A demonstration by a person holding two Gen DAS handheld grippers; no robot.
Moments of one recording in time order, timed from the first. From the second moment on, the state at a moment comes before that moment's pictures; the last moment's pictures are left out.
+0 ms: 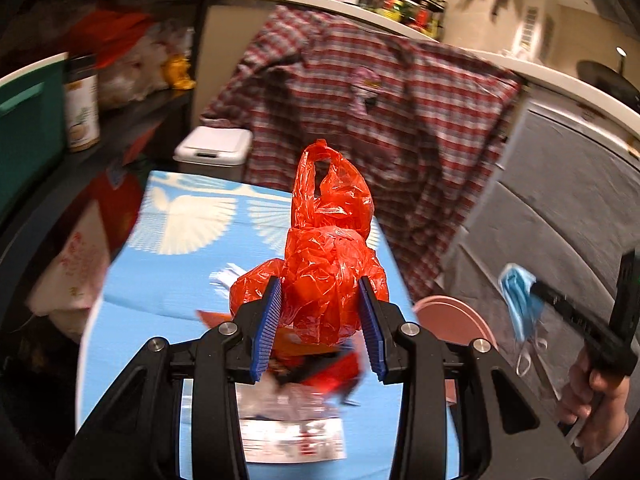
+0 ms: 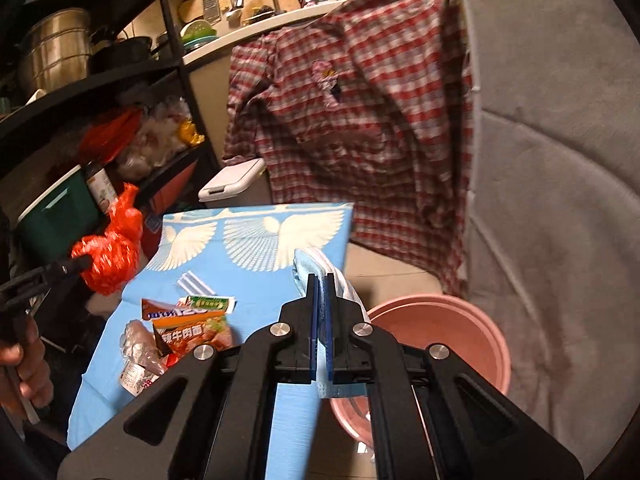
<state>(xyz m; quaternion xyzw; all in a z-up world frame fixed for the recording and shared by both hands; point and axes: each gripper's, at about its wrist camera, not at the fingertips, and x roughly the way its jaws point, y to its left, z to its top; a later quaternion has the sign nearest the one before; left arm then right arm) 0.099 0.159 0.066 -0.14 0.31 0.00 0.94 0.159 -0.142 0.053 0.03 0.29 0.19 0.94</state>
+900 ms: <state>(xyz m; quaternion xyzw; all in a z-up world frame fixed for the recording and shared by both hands) 0.160 -0.014 0.006 -0.05 0.39 -0.13 0.91 0.191 -0.223 -0.012 0.04 0.34 0.08 0.93</state>
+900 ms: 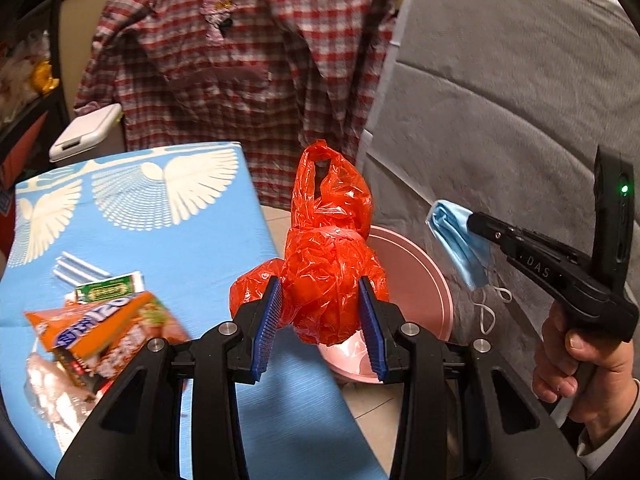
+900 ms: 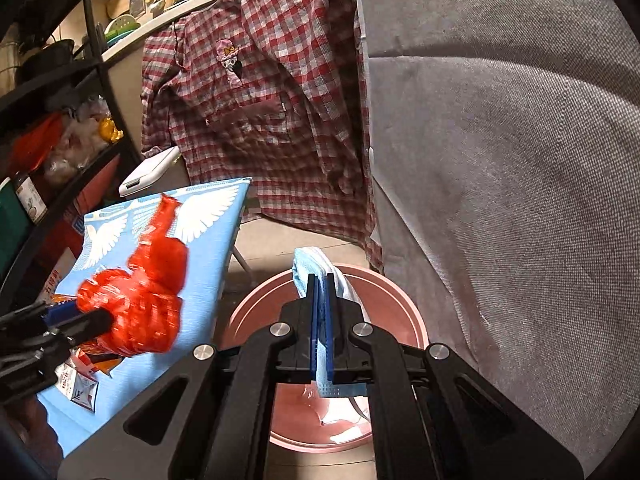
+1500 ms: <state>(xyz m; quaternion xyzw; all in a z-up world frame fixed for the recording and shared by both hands) 0.181 -0.057 -0.021 -0.03 0.42 -0.14 0.90 0.200 -0.229 -0.024 0.03 0.36 0.06 0.93</state>
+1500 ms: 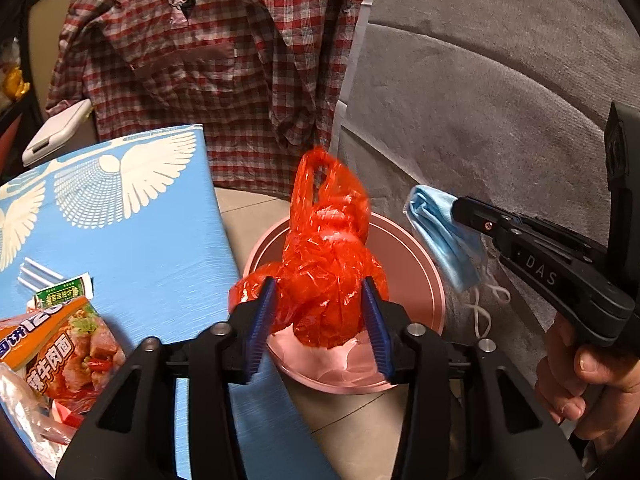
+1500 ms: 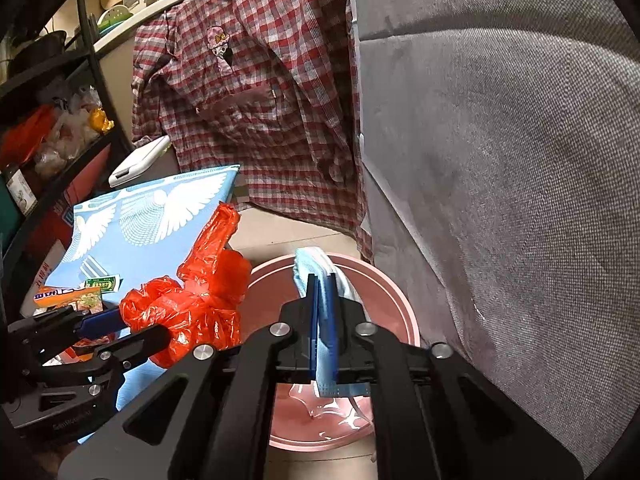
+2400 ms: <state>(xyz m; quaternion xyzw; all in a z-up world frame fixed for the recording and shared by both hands) 0.135 0.016 0.041 -0.06 0.35 -0.13 0.93 0.150 -0.180 0.030 0.03 0.29 0.10 0.95</state>
